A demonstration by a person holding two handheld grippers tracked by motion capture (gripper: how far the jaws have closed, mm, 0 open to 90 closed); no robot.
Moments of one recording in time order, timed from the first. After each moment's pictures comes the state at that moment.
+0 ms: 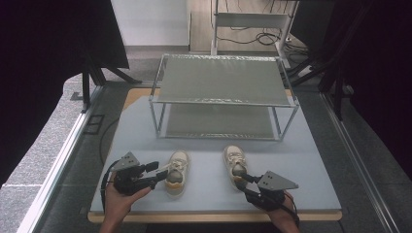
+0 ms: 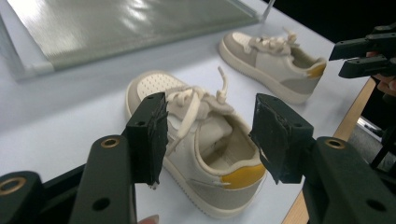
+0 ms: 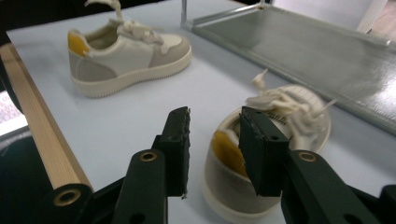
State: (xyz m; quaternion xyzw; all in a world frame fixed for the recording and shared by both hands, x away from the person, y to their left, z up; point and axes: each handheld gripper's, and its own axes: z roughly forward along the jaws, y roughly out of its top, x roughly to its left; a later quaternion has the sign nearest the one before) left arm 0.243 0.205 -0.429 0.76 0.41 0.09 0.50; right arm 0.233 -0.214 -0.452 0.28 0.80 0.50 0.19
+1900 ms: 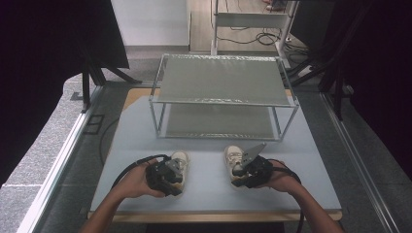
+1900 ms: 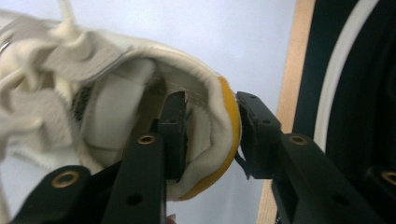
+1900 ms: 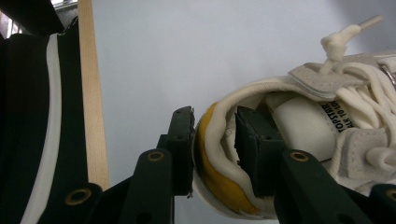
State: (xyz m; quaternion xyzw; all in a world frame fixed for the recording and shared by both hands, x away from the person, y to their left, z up) left arm 0.293 0.128 -0.440 0.97 0.13 -0.05 0.21; right arm 0.321 -0.193 -0.447 0.12 0.94 0.31 -0.02
